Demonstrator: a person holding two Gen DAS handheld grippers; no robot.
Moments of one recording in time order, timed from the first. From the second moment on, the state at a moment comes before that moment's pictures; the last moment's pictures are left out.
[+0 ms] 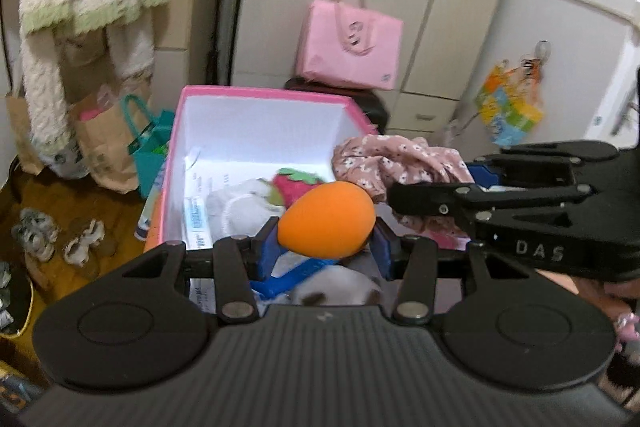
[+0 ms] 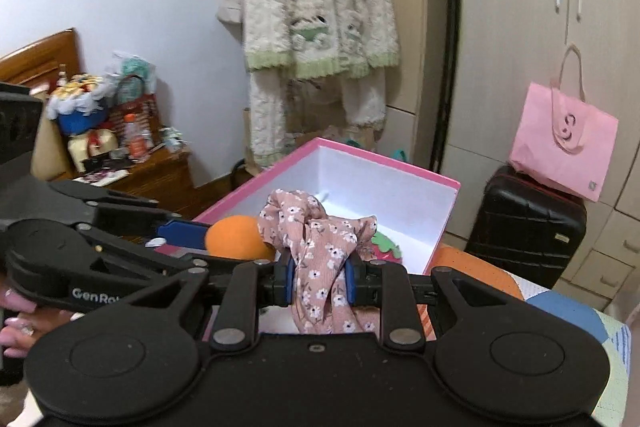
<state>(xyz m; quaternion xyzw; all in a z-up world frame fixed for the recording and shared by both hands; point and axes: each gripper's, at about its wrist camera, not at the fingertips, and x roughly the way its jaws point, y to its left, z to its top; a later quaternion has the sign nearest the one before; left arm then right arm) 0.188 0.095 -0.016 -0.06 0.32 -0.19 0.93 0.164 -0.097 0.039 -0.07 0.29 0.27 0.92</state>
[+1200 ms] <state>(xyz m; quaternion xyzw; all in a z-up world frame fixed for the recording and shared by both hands) 0.190 0.092 -0.017 0.03 0.38 -0.10 0.92 0.187 -0.113 0.009 -0.07 0.33 0.27 0.90</state>
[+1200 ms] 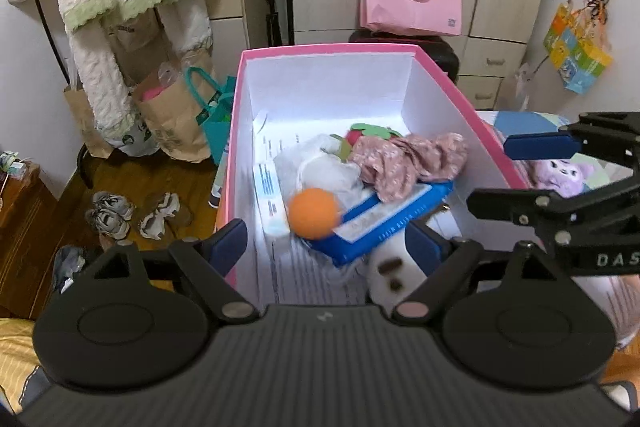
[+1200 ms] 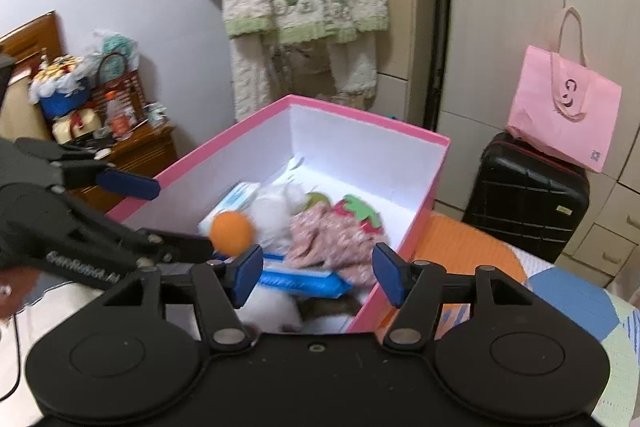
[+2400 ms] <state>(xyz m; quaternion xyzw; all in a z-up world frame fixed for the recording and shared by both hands) 0.044 0.032 0.023 0.10 0.32 -0.22 0.91 0.017 -0.191 0.042 -0.08 0.28 0.25 0.92</state>
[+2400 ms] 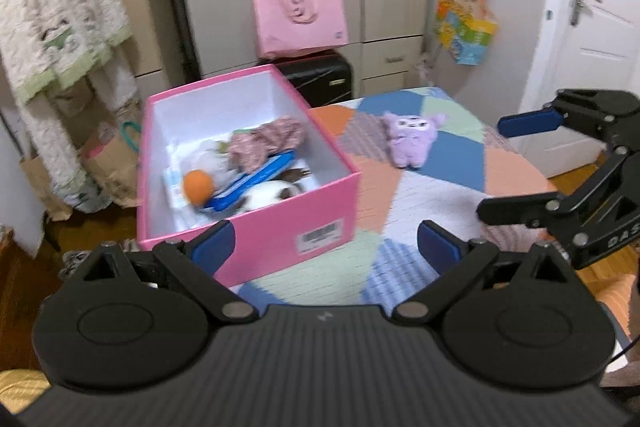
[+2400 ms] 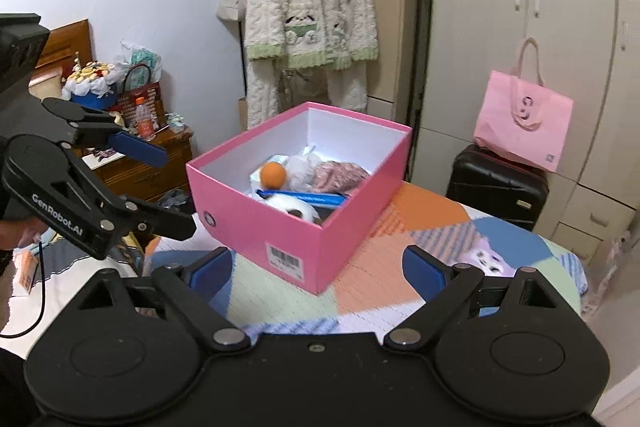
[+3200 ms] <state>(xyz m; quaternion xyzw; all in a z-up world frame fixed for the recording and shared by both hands) 0.112 -0.098 -0.040 0.07 0.31 -0.32 0.89 0.042 -0.250 -0.055 -0.11 0.21 0.13 0.96</state>
